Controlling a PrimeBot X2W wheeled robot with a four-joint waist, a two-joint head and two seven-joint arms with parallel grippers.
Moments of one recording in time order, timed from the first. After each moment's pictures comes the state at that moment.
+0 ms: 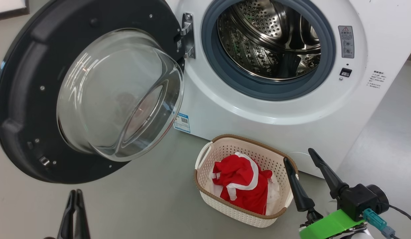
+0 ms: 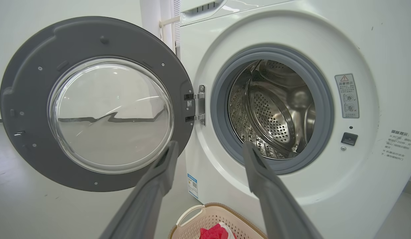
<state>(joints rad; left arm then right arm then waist) 0.14 0.06 0.03 -0.06 -0.19 0.12 -0.25 -0.02 -0.05 0.12 0.12 0.18 0.12 -0.26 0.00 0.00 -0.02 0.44</state>
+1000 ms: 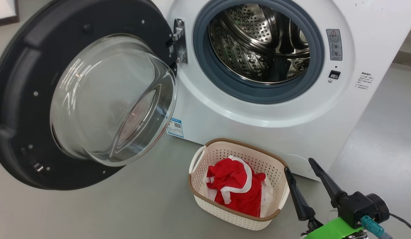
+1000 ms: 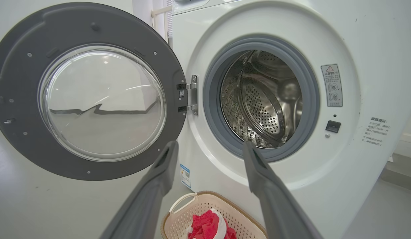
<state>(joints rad) -0.60 0.23 0.43 0.24 -0.62 0.13 -0.12 0.01 -0.05 0.11 0.14 0.17 0.12 -0.26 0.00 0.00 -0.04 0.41</state>
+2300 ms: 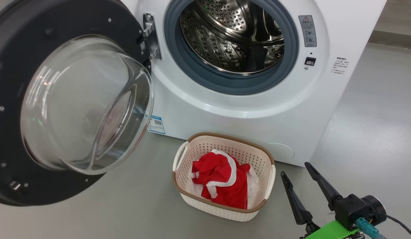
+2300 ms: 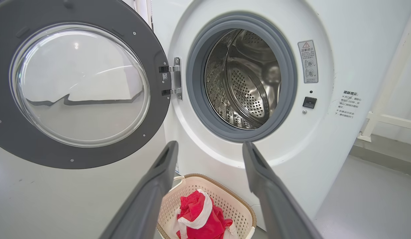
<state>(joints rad) -0.92 0.36 0.53 0.95 -0.97 0.11 0.47 0.01 -0.06 0.14 0.16 0.15 0.12 -0.26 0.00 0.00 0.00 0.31</state>
